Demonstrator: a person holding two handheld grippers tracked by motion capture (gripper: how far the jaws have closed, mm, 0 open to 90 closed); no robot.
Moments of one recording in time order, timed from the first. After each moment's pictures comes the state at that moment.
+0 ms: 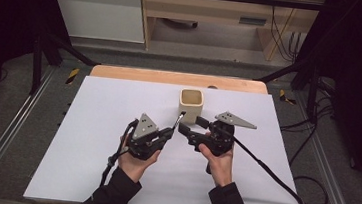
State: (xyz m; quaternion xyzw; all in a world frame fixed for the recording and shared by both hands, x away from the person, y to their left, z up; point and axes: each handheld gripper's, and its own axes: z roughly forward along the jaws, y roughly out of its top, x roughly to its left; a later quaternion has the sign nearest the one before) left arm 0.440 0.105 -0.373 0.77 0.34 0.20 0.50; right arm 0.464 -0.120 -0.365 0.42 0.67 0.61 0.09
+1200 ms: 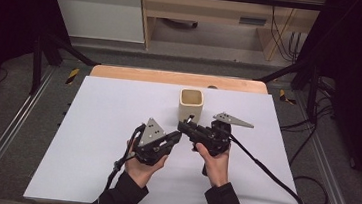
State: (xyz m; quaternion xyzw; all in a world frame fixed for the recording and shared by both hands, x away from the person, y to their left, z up) left arm 0.429 0.089 -0.372 0.77 0.32 0.21 0.52; right arm 0.467 -0.115 -0.370 0.43 0.66 0.62 0.03
